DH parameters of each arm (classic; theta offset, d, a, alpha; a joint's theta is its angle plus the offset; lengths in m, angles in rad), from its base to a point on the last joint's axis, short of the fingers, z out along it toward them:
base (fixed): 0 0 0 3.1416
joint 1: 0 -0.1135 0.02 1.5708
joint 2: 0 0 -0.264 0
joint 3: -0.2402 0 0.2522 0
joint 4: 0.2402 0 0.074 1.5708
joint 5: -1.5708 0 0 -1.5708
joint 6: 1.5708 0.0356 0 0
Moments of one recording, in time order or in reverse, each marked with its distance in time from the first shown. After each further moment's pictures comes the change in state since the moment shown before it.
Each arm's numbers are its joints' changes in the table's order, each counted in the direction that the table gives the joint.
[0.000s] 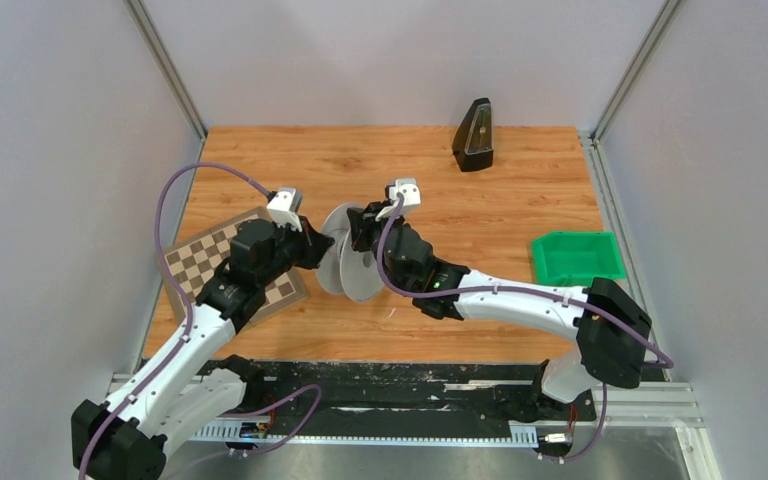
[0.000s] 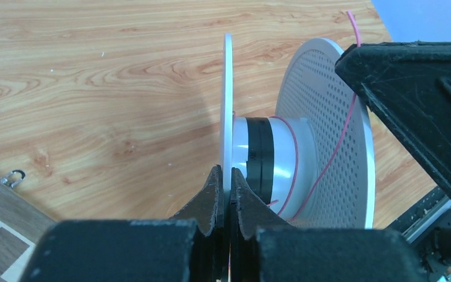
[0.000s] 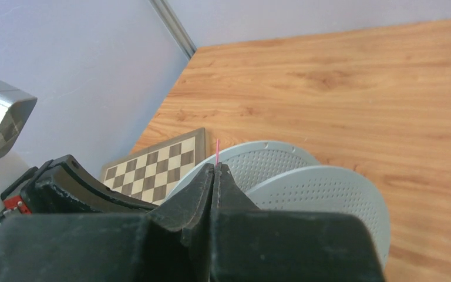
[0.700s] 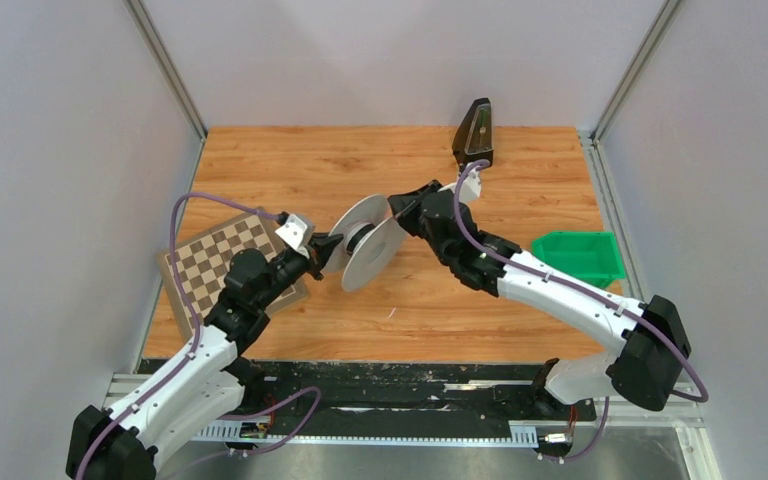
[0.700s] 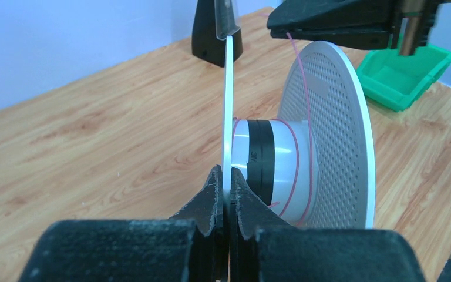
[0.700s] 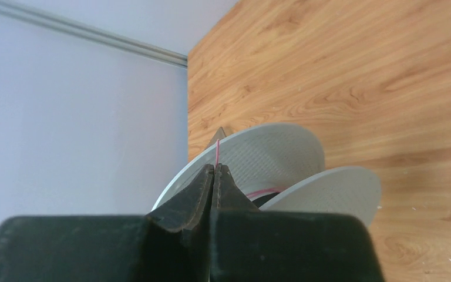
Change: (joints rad) left arm 0.063 -0.103 0.218 -0.455 -0.080 0.341; right arm 0.197 -0.166 -0.048 0.488 0.103 0.701
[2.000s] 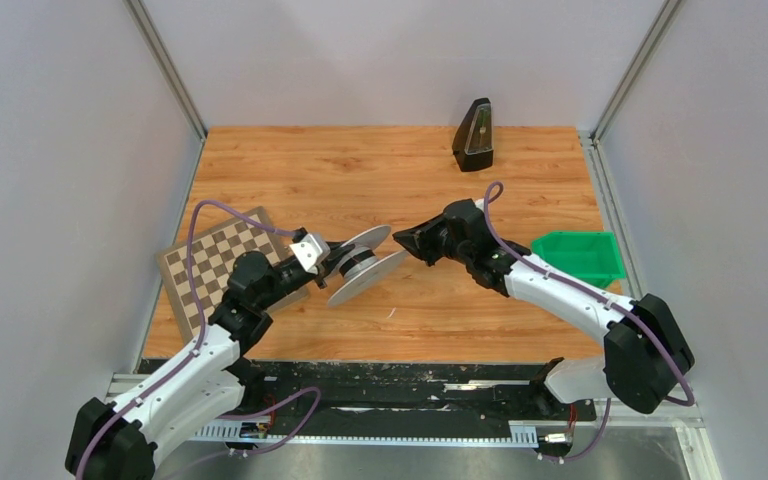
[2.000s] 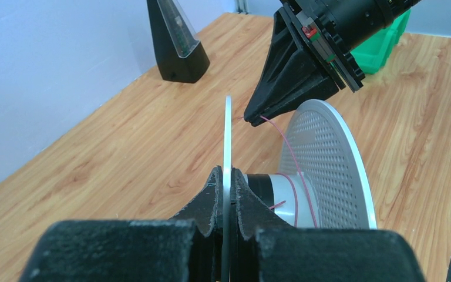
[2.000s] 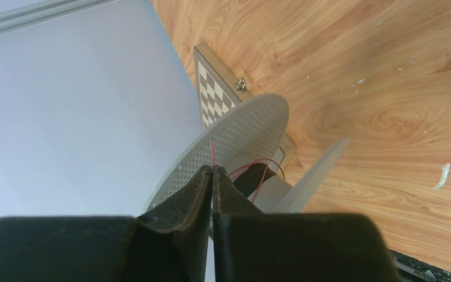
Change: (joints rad) left arm 0.017 0.026 0.050 -0.112 -0.192 0.219; right arm 0.216 -0.016 0.235 0.041 0.565 0.498
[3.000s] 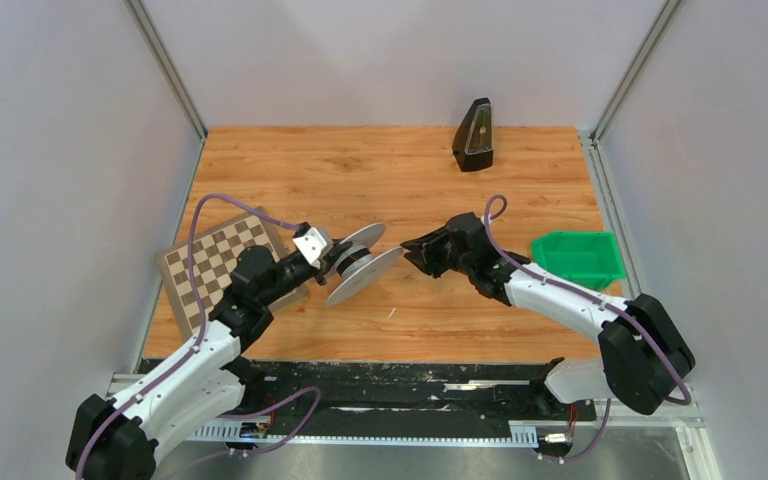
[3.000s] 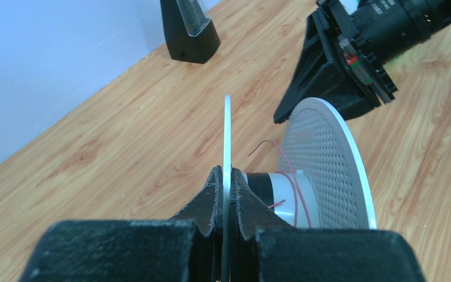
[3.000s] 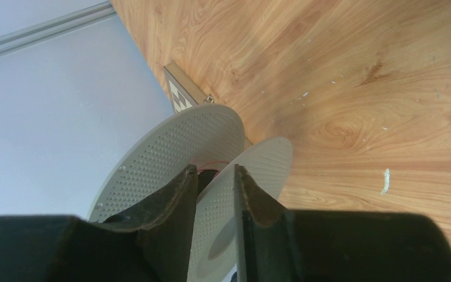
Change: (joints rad) left arm 0.001 0.024 -0.040 0.094 0.045 0.019; right arm 0.011 0.001 0.108 -0.043 -0.028 0.023
